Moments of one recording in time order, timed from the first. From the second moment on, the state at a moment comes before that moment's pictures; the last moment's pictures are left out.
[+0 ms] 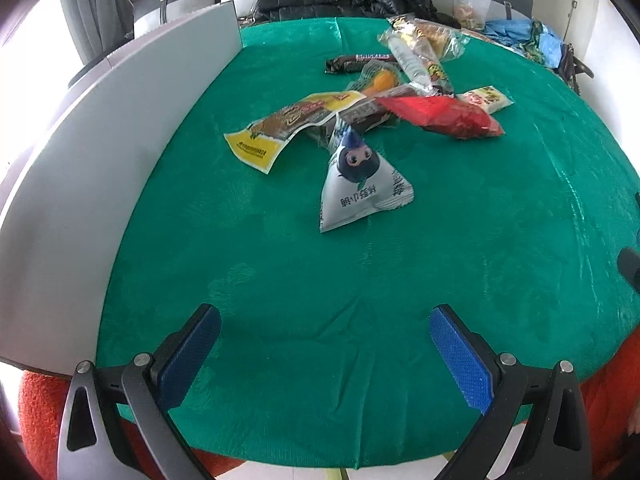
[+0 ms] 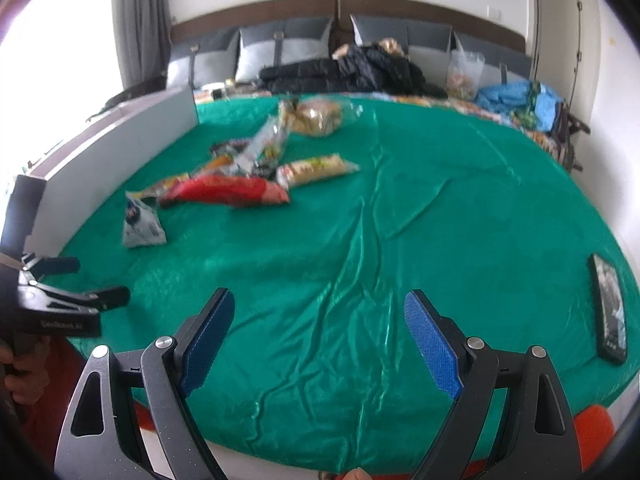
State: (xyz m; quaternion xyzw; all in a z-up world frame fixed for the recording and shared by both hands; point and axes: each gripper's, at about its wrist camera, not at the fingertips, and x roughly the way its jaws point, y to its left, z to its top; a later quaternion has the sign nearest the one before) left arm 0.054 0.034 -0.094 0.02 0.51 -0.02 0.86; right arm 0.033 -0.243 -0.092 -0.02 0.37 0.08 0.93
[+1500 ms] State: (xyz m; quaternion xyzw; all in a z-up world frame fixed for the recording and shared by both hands) left arm 0.078 0.062 -0.072 -0.08 0.50 -0.08 0.86; right arm 0.047 -0.244 -0.132 -0.02 0.44 0.05 0.89
